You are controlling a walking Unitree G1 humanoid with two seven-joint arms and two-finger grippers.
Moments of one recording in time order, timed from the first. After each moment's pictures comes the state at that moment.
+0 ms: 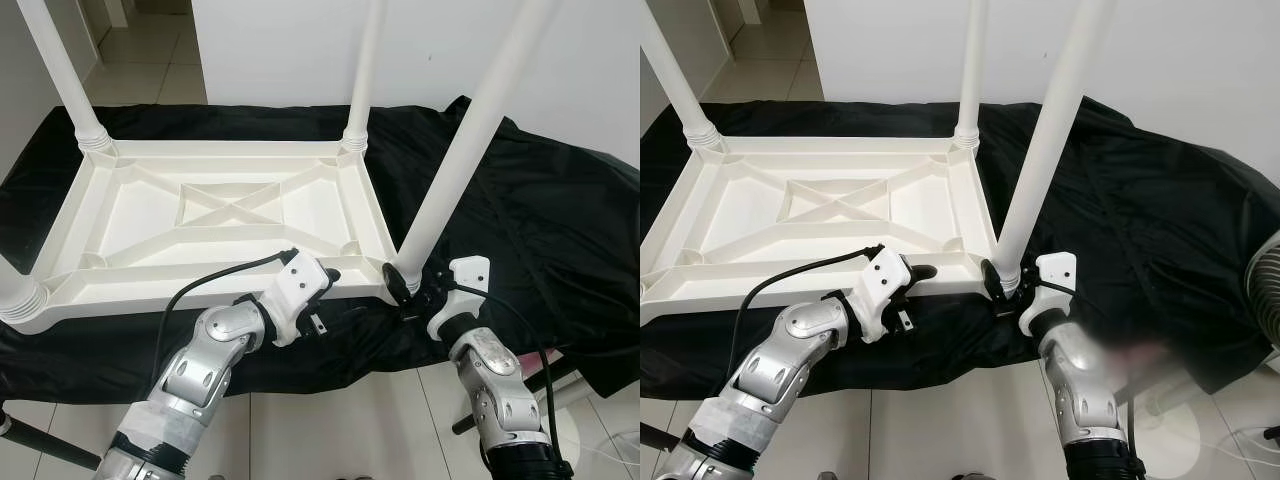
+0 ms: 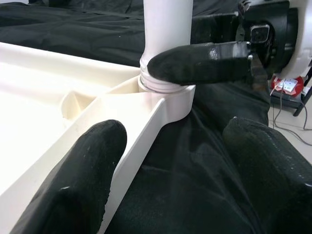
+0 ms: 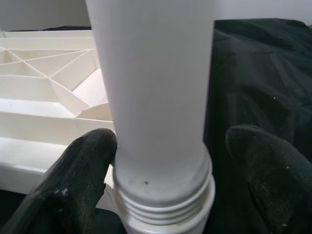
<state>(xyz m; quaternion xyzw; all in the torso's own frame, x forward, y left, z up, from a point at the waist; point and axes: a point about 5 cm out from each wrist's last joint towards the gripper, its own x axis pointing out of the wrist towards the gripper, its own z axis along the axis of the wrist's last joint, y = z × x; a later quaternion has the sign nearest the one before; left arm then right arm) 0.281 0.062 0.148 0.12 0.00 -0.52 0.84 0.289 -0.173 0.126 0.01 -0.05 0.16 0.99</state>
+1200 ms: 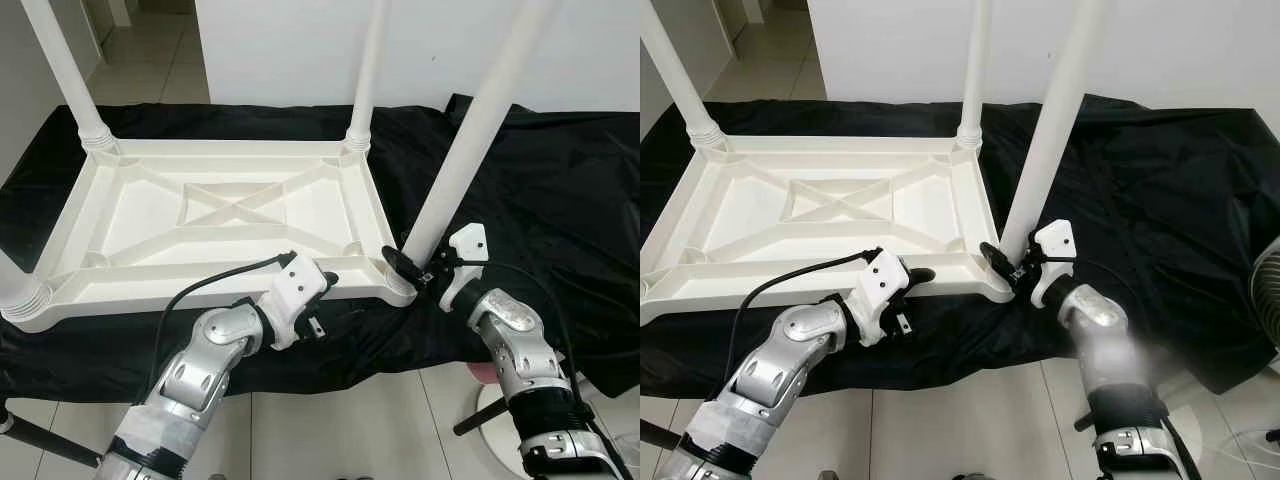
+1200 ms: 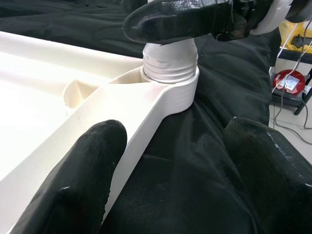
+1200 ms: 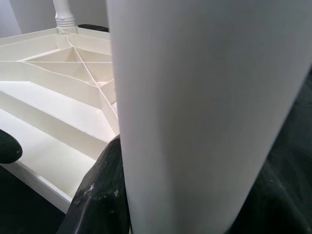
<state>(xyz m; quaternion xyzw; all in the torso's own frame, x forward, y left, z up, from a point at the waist) 0.278 0.065 0.145 0.11 0.00 -0.52 0.84 0.319 -0.178 0.151 -0.05 -0.06 0.30 0.95</state>
